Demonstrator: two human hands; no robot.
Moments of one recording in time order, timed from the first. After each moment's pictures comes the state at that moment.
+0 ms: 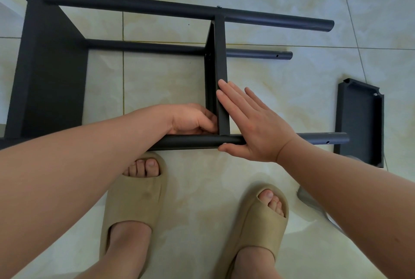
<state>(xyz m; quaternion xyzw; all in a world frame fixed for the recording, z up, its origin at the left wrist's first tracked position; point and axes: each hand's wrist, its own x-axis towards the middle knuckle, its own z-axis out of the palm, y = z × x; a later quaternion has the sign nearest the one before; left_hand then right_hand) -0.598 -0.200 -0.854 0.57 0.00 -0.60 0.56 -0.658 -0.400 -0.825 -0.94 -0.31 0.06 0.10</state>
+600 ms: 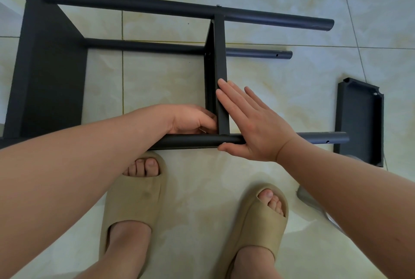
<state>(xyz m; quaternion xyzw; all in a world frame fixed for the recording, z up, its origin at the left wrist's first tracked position) -0.600 -0.202 -0.850 0.59 0.00 -0.60 0.54 -0.659 -0.400 -0.826 -0.94 -0.31 0.06 0.10</state>
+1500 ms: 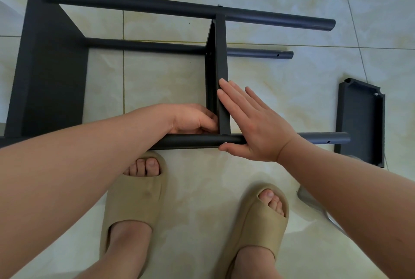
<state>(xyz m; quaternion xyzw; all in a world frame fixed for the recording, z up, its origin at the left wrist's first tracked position) -0.599 -0.200 -0.858 0.60 0.00 -0.60 0.53 -0.658 -0.401 -0.827 -0.94 -0.31 0.06 0.11</state>
